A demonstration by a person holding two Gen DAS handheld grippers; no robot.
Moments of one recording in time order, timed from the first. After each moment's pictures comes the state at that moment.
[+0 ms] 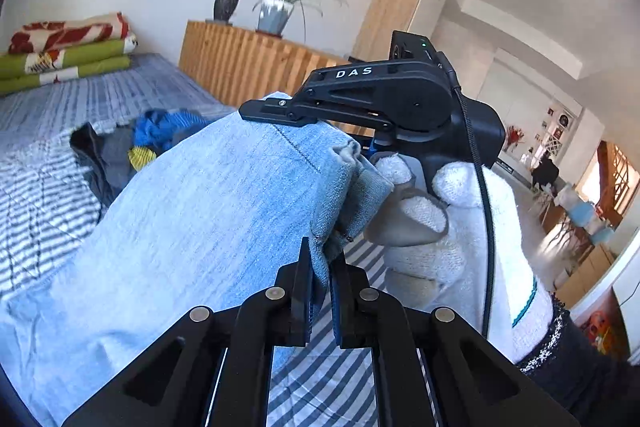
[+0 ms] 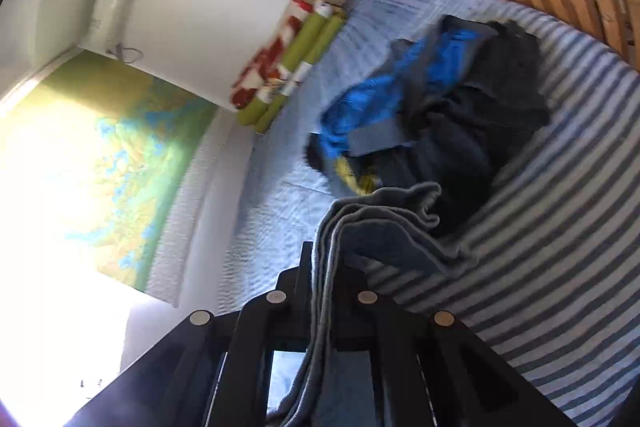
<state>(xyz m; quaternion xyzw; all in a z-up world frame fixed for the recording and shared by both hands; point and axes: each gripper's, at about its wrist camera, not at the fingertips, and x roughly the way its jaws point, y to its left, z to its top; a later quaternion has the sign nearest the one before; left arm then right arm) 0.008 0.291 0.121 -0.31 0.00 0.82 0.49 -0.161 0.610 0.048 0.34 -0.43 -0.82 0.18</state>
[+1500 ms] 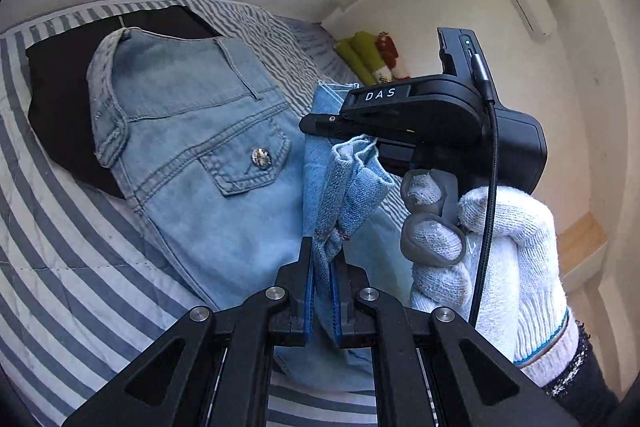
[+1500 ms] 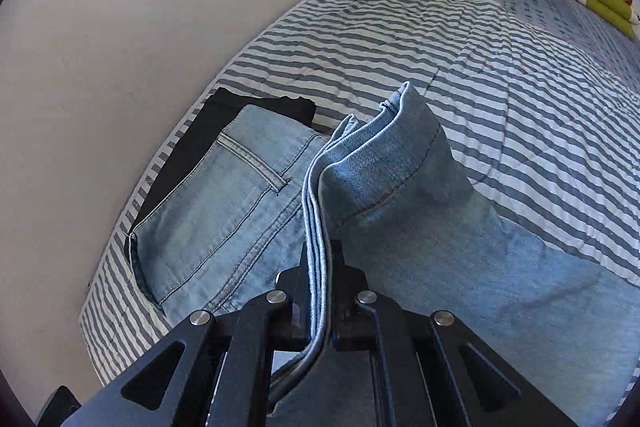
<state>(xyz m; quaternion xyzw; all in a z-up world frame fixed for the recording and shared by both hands) -0.009 -0.397 -0.054 -0.31 -0.39 0.86 0.09 -0.218 -0.134 -0.039 0.53 0.05 -0.79 0.30</state>
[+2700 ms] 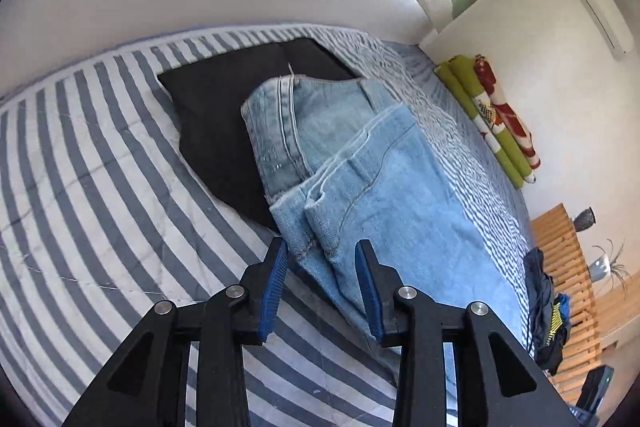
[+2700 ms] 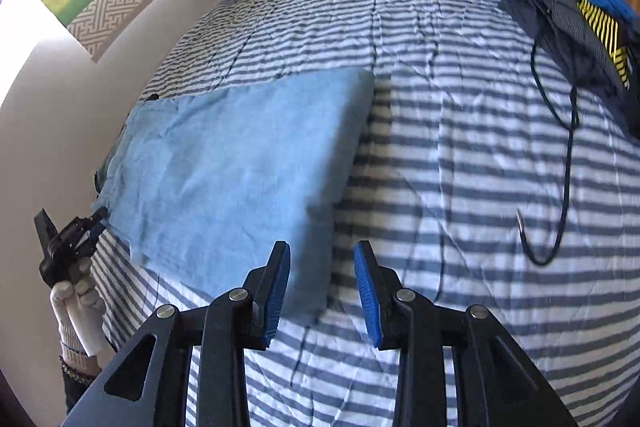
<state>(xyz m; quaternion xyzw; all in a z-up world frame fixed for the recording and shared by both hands) 0.019 -0.425 -0.039 -0.34 -0.36 0.86 -0.10 -0.118 0.239 -0.043 0.55 -0.08 -0.80 0.21</state>
